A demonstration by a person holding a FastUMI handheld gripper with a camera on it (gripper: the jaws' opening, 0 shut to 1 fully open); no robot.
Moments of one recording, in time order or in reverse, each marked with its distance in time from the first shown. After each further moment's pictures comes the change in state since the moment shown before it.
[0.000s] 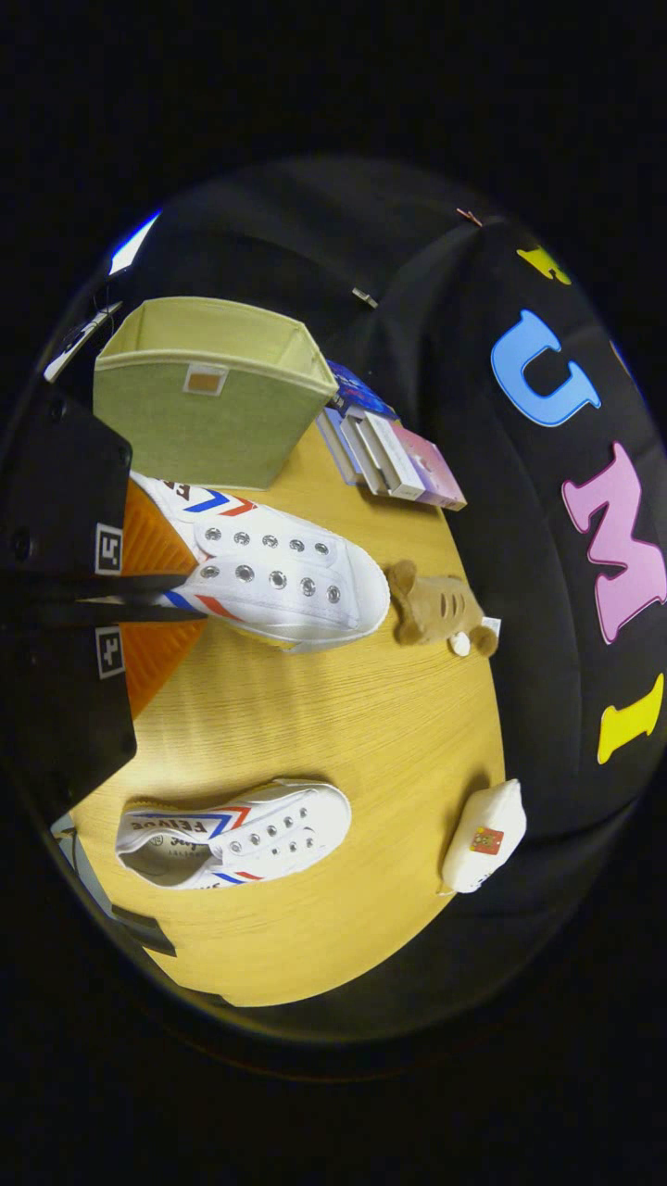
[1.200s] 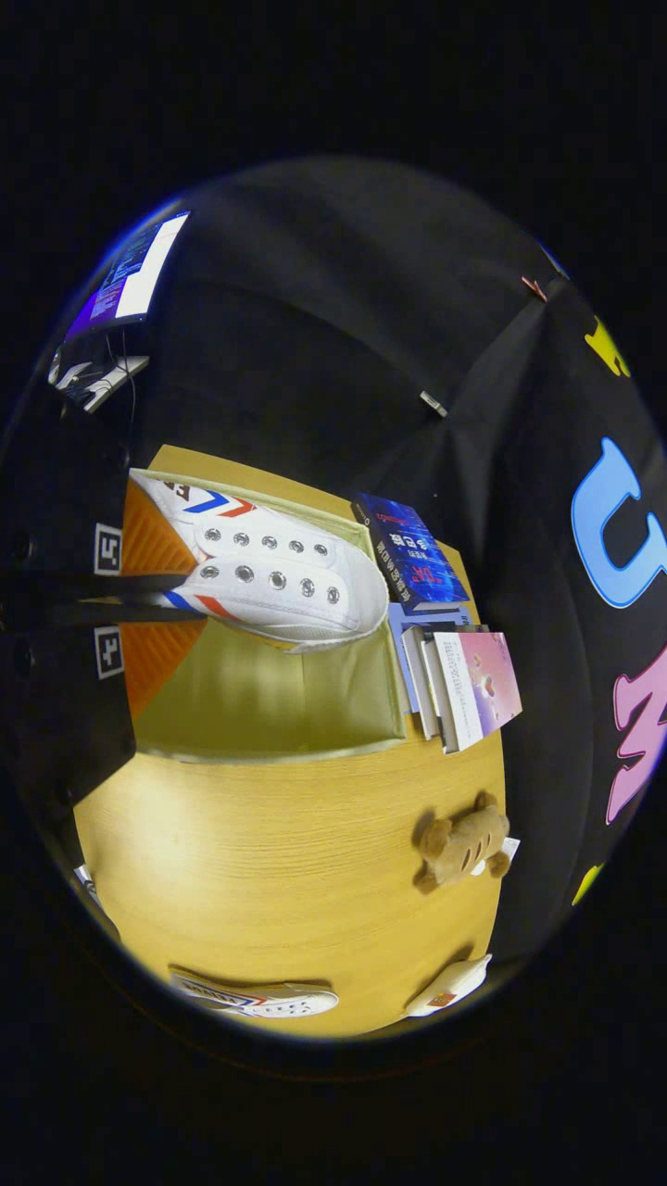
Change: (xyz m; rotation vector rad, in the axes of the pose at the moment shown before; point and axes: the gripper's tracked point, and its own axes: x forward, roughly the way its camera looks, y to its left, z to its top) arm 0.045 0.272 -0.073 -0.109 0.189 0.218
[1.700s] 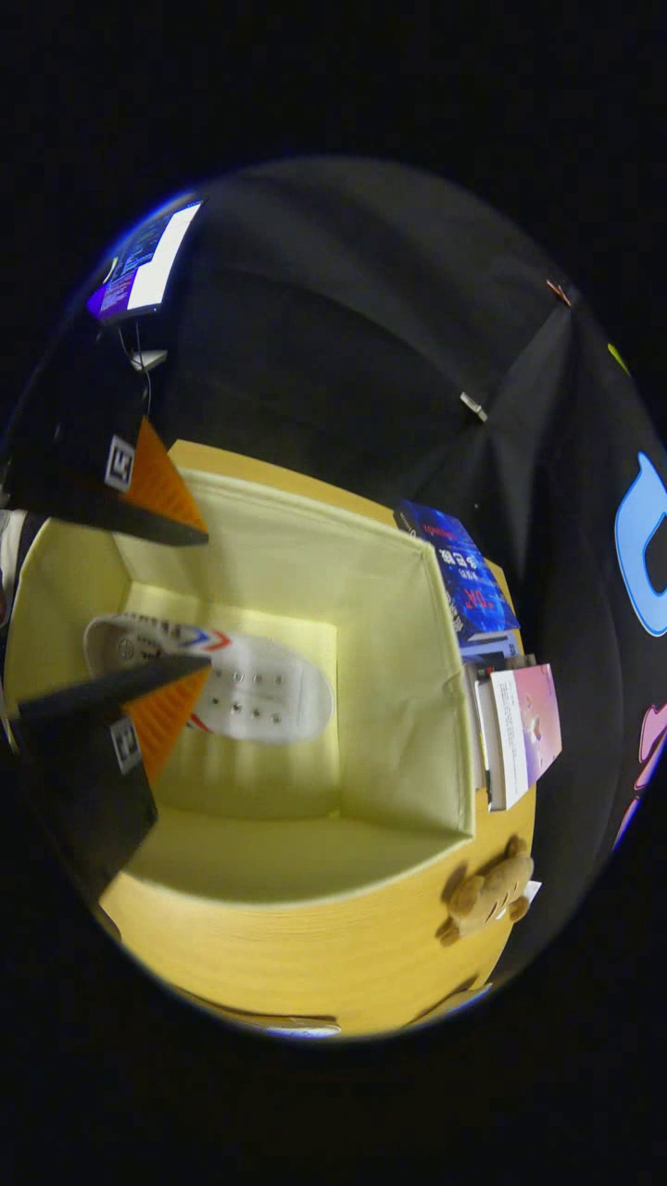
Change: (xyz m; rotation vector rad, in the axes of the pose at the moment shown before) arm 0.047 0.027 -0.025 -0.041 0.072 0.058
